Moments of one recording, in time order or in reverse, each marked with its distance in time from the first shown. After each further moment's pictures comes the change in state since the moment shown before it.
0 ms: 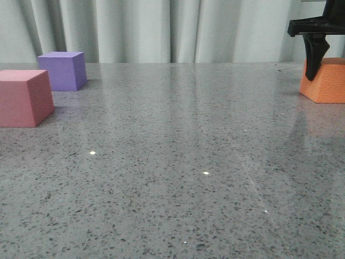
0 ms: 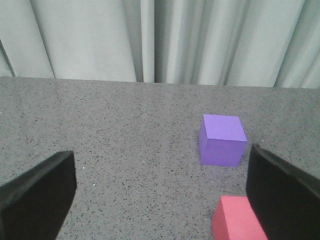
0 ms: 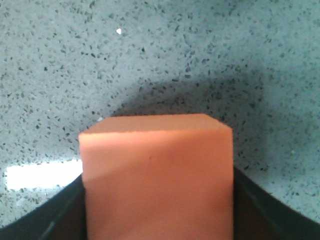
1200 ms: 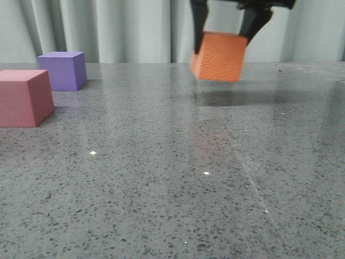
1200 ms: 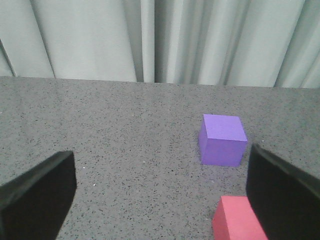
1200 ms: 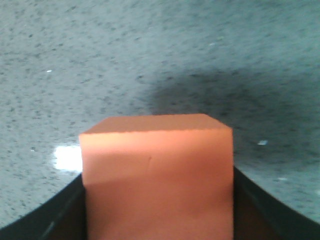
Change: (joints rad) left arm 0.000 0.000 0.000 0.000 0.000 0.000; right arm 0.424 0.077 -0.279 0.015 0.153 0.312
